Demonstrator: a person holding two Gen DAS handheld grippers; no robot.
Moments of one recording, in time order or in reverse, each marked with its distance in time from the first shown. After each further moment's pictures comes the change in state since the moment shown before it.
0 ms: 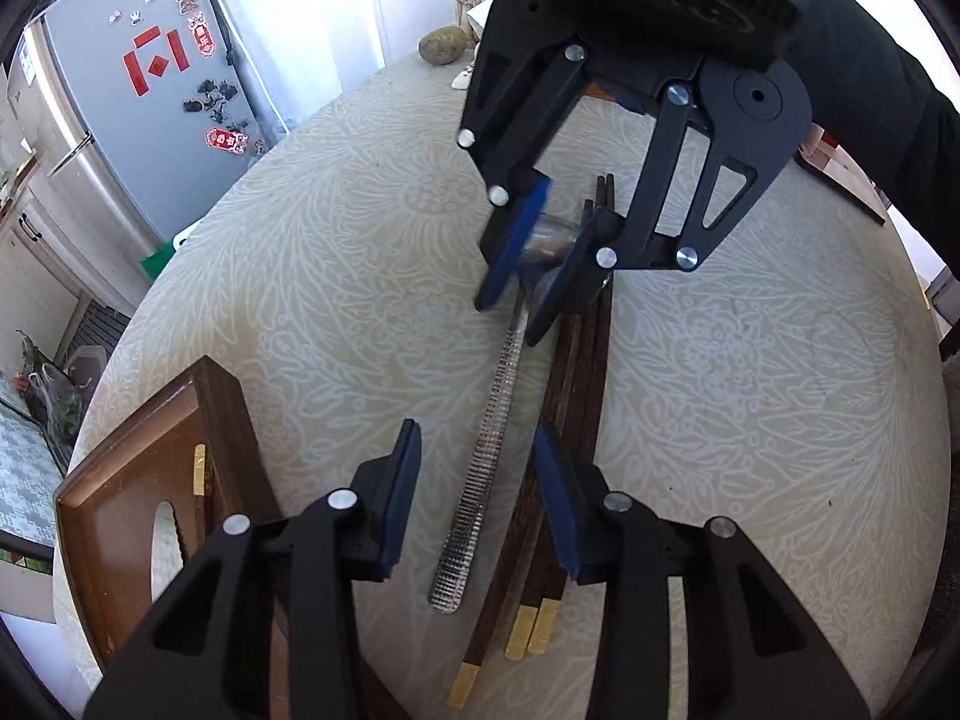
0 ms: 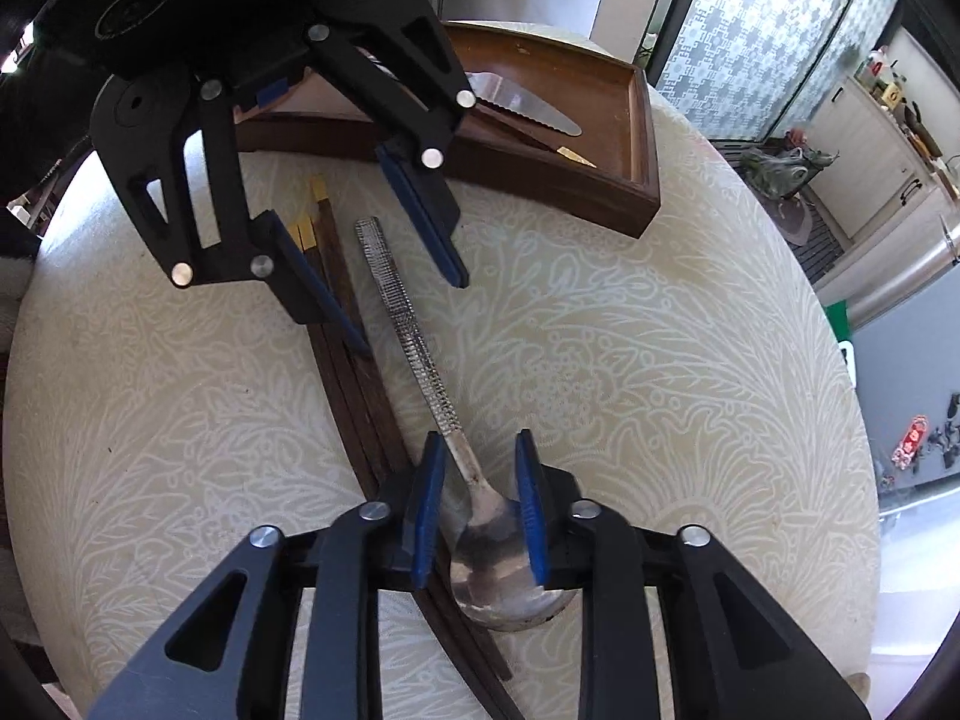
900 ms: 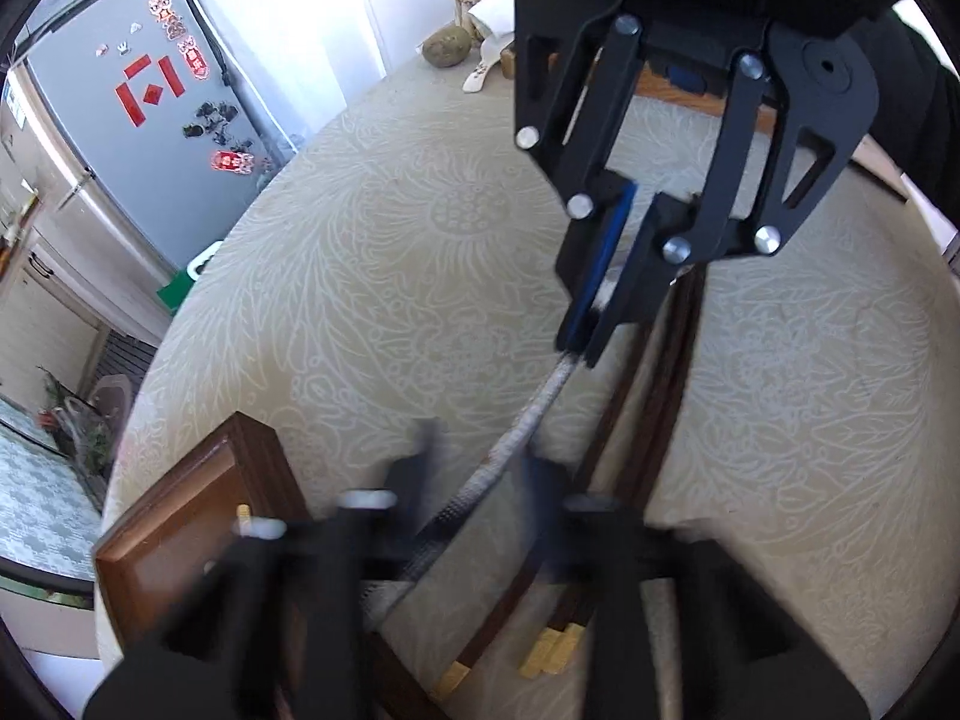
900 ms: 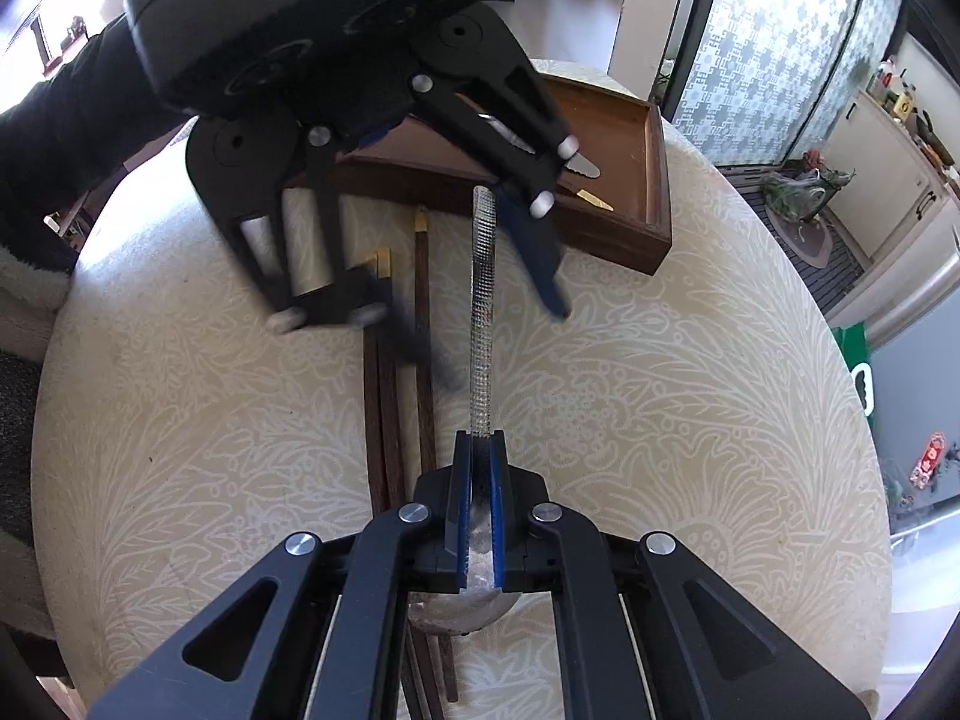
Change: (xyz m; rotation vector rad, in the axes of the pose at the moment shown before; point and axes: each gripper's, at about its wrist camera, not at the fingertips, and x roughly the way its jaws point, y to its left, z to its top) left arm 0.020 0.016 0.020 0.081 0.012 0.087; right arm -0.017 -0.001 -0.004 -0.001 -0.079 0.036
